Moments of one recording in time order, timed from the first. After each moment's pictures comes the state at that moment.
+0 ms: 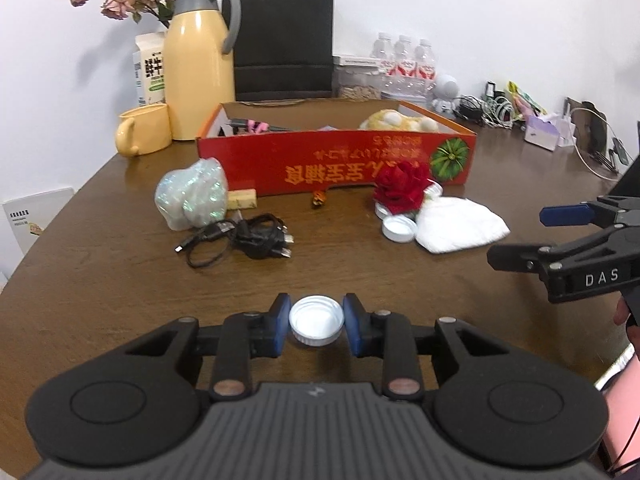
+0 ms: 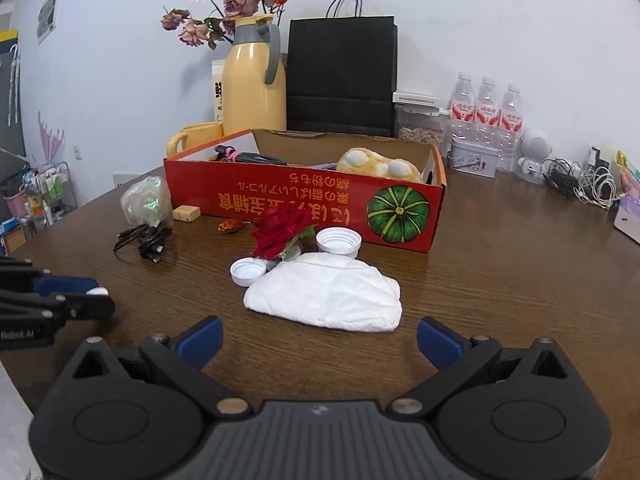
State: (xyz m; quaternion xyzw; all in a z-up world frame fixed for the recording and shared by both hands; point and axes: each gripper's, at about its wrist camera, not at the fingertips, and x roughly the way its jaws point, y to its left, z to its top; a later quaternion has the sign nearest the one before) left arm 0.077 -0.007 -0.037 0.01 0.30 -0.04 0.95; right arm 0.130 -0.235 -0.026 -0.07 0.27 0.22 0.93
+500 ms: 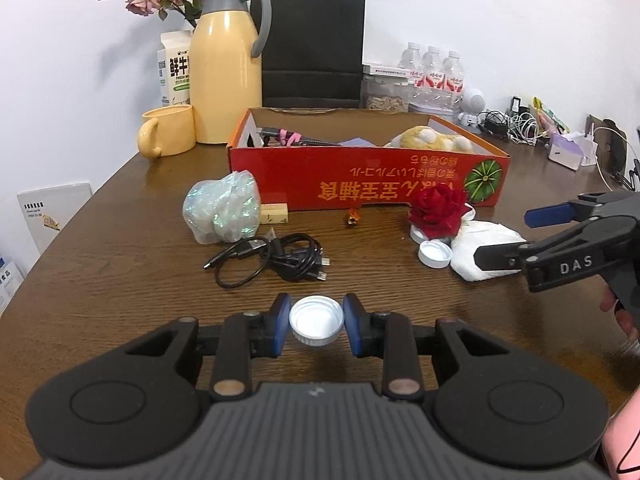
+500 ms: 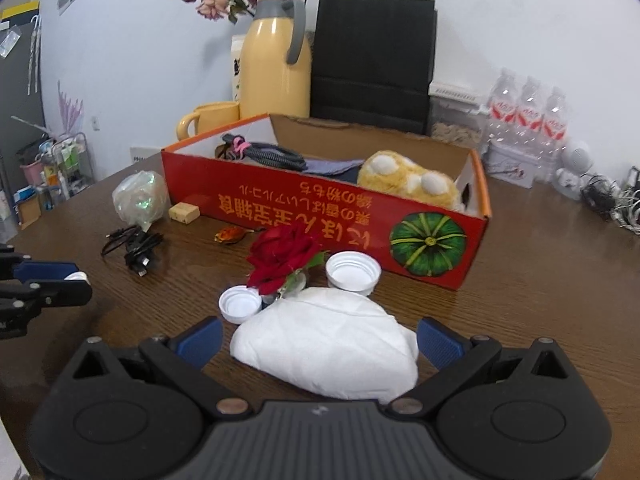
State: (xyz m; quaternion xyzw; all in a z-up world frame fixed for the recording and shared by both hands) left arm 0.092 0.012 -0.031 -0.01 0.30 -0.01 0.96; right arm 0.191 -0.210 -0.021 -0.10 0.31 0.26 0.91
